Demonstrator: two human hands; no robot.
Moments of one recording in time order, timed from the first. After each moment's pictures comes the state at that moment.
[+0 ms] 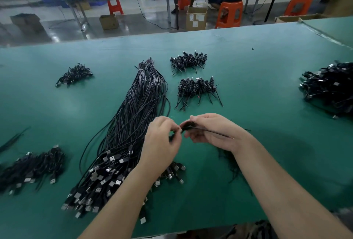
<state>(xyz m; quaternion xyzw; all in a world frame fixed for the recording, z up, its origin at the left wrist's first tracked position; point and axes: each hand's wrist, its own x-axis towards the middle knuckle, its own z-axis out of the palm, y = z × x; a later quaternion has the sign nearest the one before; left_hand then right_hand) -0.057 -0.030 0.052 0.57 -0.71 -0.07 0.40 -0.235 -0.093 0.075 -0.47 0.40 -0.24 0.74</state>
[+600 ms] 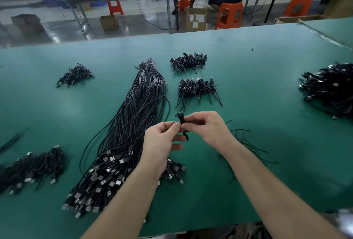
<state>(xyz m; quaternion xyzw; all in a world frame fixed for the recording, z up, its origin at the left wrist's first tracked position) -0.069 -0.037 0.055 0.57 -0.33 -0.53 0.54 -0.221 -0.086 0.060 -0.63 0.45 -0.38 0.51</state>
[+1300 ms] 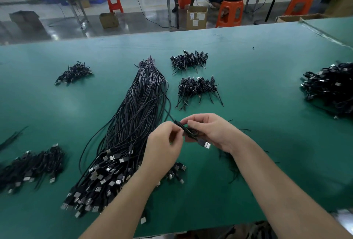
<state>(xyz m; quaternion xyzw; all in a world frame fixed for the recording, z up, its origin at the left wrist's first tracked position) -0.060 -0.025 0.046 0.59 -0.67 -0.15 0.43 -0.230 -0.092 0.066 -0.52 0.44 -0.27 0.68</state>
